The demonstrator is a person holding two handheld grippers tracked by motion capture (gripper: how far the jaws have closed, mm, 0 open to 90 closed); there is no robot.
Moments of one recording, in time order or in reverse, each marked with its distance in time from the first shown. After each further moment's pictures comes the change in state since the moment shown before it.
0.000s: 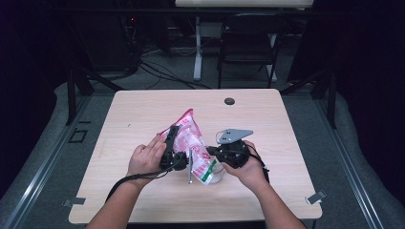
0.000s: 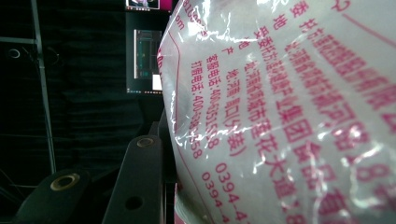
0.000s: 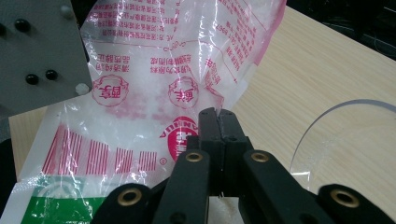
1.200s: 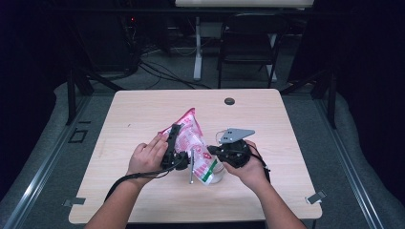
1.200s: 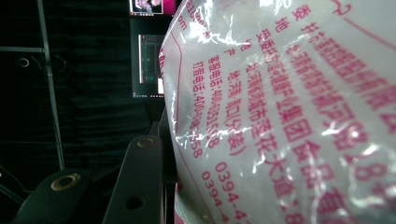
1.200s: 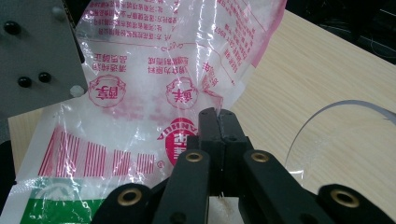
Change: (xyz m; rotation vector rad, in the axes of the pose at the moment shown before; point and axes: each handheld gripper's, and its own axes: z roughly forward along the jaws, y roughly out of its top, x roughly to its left) left arm 0.005 0.004 -0.001 -0.022 0.022 0.037; right arm -0.001 0.000 -0.003 -0.010 -0.004 0.000
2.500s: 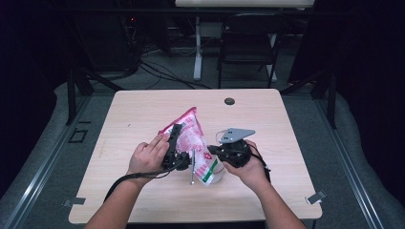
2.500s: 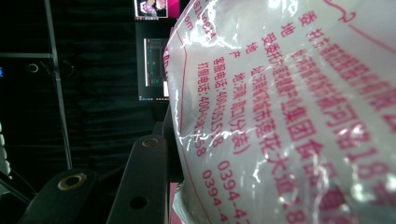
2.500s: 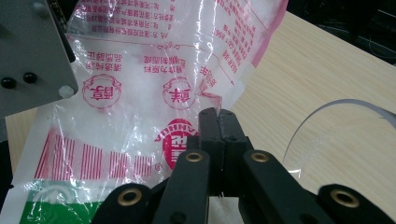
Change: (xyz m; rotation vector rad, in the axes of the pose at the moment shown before) left arm 0.003 0.003 -0.003 -0.002 0.013 0.017; right arm -0.001 0.000 -0.001 0.002 -0.008 -0.001
